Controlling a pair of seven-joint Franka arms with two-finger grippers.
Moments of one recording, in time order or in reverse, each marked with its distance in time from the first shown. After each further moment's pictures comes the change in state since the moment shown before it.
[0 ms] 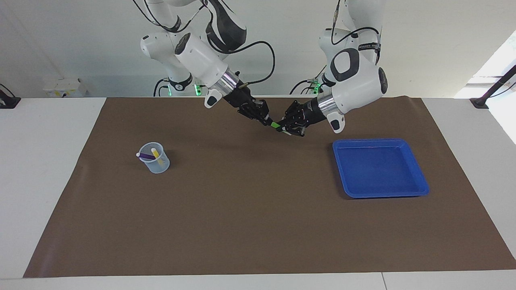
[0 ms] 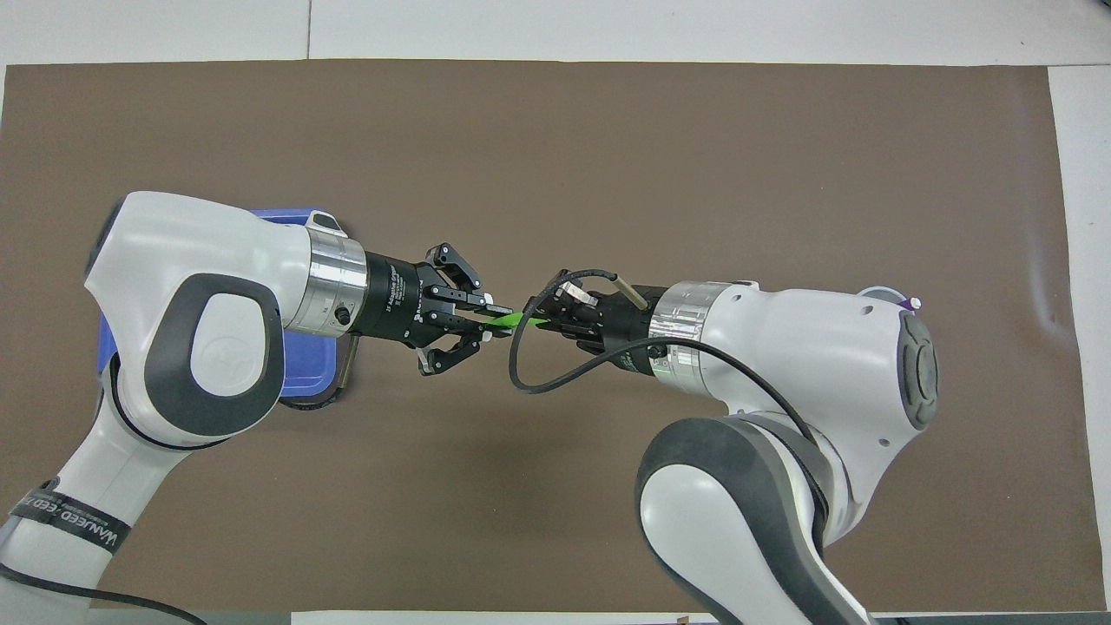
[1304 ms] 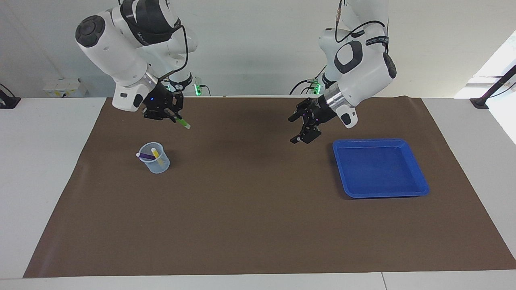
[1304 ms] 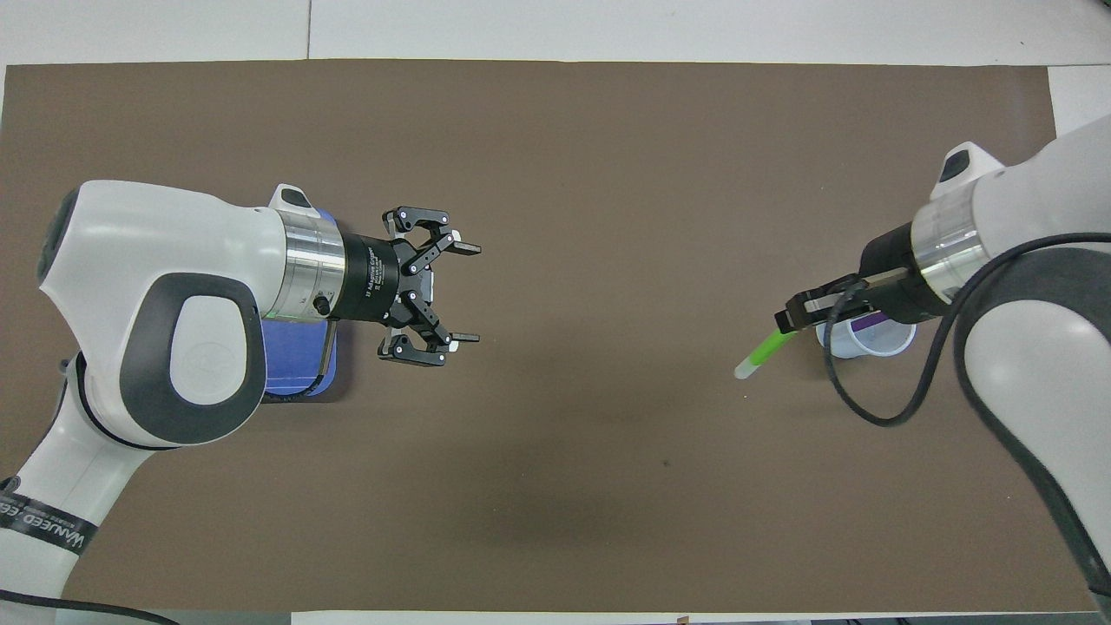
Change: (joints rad) left arm 0.005 -0.022 0.015 0.046 0.209 0.073 0.023; right arm -0.443 0.046 -0.019 0.355 -0.758 -0.901 -1.073
